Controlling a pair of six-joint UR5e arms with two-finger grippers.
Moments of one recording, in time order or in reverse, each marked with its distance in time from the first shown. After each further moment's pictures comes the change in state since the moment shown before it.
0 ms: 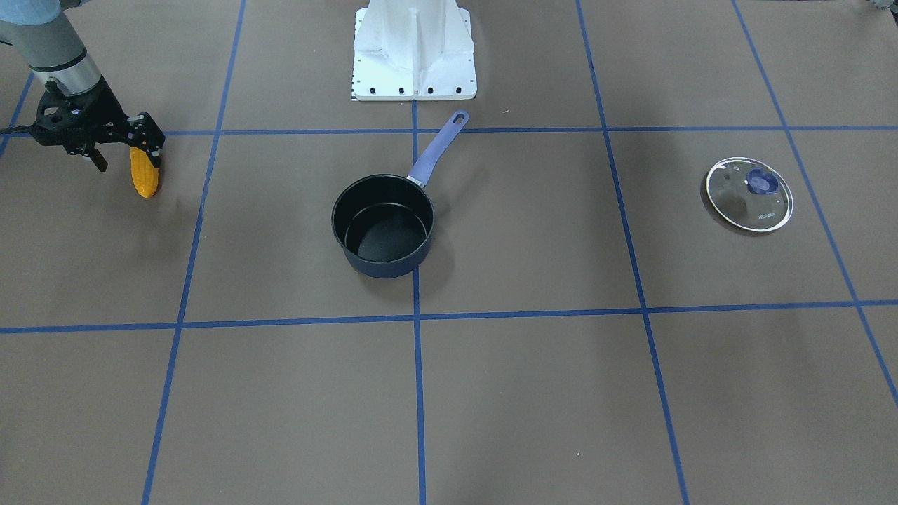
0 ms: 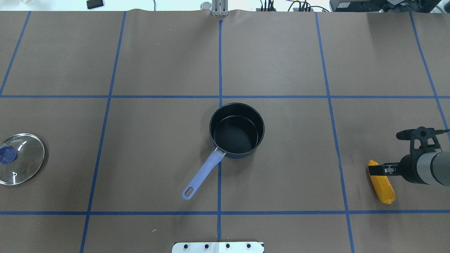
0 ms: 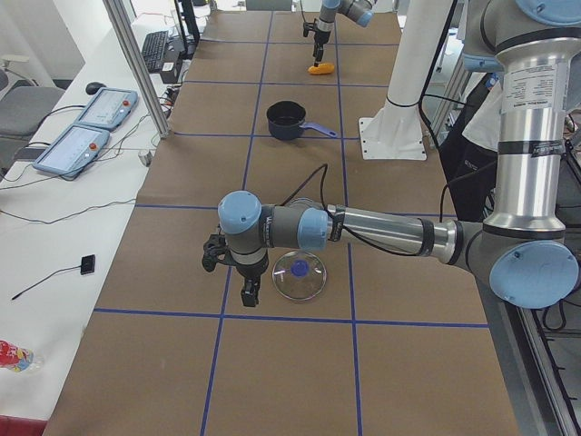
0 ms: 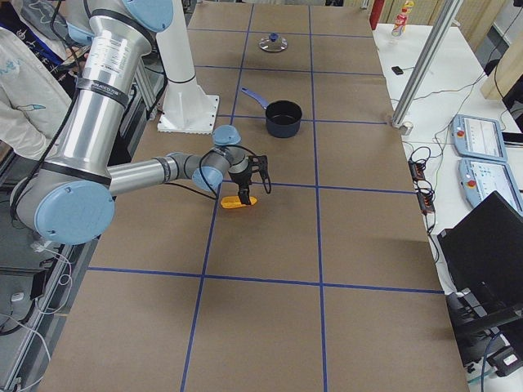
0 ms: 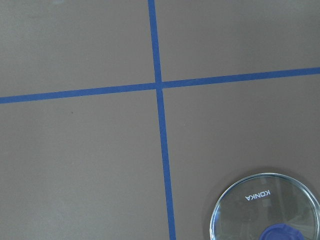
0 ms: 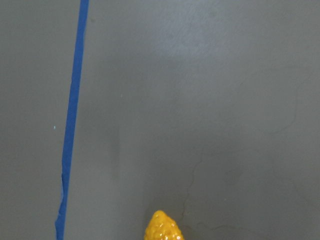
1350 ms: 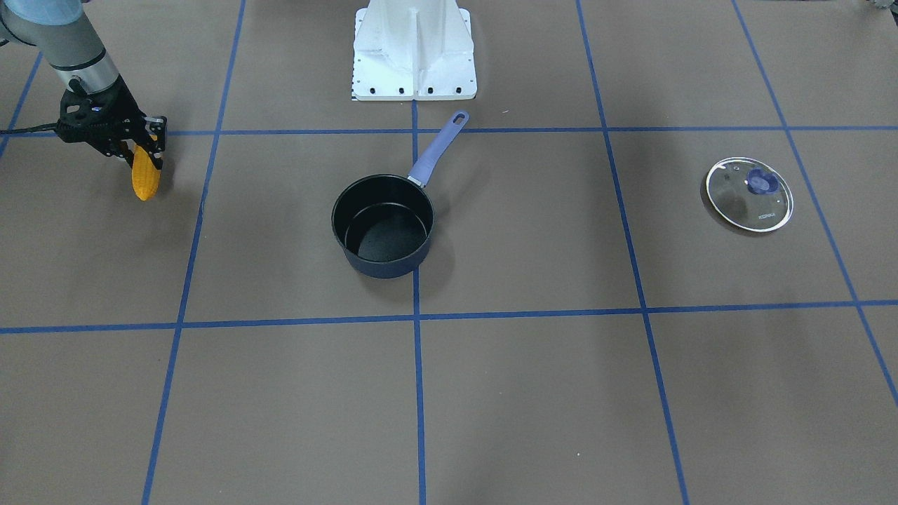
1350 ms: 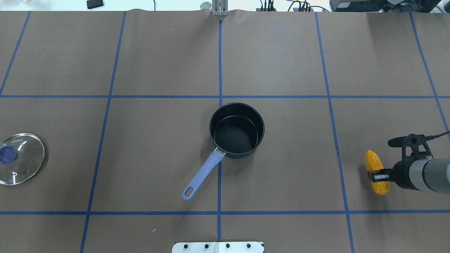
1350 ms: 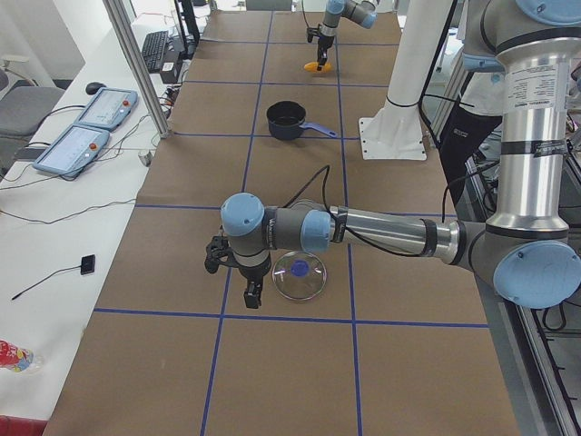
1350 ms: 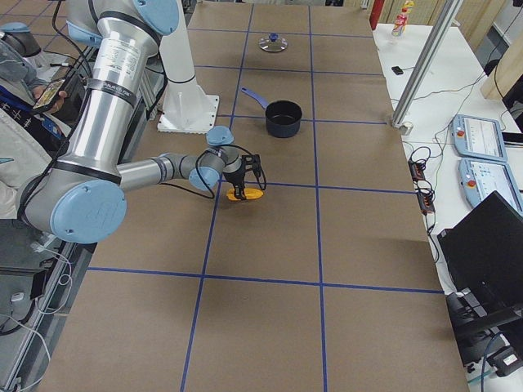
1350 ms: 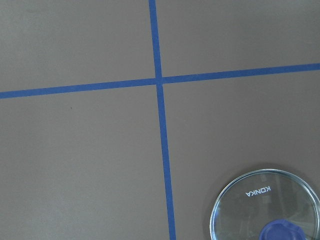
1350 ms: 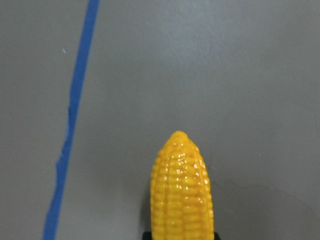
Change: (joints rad) left arm -0.001 0.014 -0.004 -0.003 -0.004 0.000; right arm -0.009 0.031 0.003 0.006 0.011 -0.008
